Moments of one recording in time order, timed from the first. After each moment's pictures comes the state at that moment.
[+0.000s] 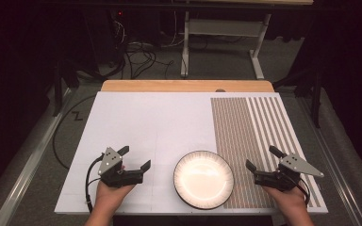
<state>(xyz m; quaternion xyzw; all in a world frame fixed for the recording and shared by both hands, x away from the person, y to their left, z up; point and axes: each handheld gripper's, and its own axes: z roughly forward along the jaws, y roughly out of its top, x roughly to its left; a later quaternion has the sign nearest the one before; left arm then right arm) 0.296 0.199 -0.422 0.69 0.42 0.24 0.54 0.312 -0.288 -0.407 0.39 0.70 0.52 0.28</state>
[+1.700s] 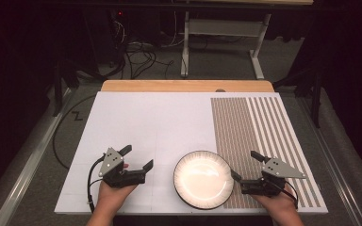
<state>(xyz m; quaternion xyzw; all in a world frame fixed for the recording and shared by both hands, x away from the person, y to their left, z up) 0.294 0.194 -0.420 0.68 0.41 0.24 0.55 0.300 -0.250 -0.406 0.33 0.76 0.51 0.24</state>
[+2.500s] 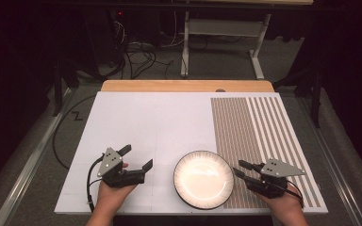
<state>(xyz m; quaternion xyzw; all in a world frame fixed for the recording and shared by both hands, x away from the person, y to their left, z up) 0.293 0.195 -0.419 0.68 0.41 0.24 0.56 0.298 -0.255 -0.399 0.28 0.81 0.48 0.19</state>
